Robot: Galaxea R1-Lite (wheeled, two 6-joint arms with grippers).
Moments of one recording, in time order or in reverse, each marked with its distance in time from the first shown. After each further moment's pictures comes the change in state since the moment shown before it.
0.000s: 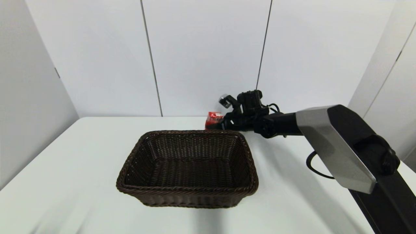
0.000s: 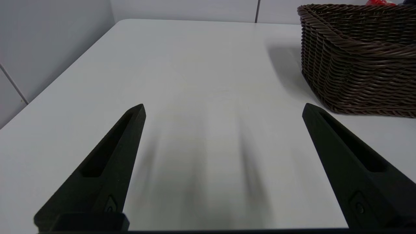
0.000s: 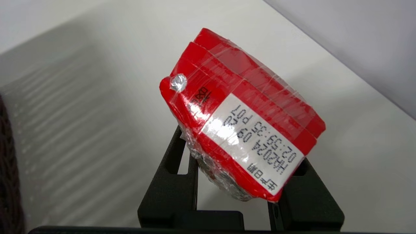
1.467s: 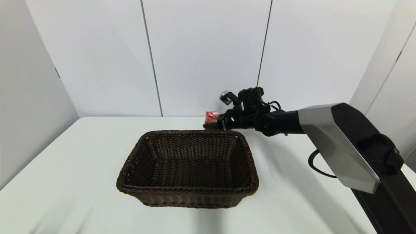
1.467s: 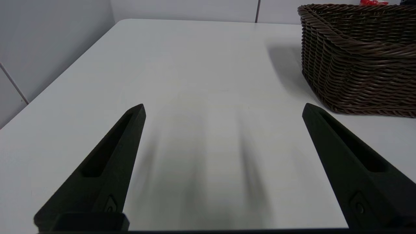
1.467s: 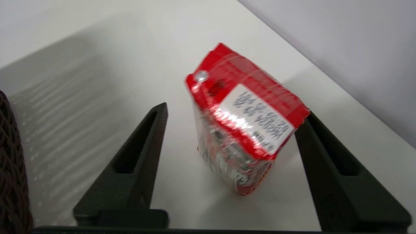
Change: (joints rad) left arm 0.000 0.000 0.000 0.000 0.000 0.000; right arm -0.009 -0.018 -0.002 -0.011 -0.003 0.003
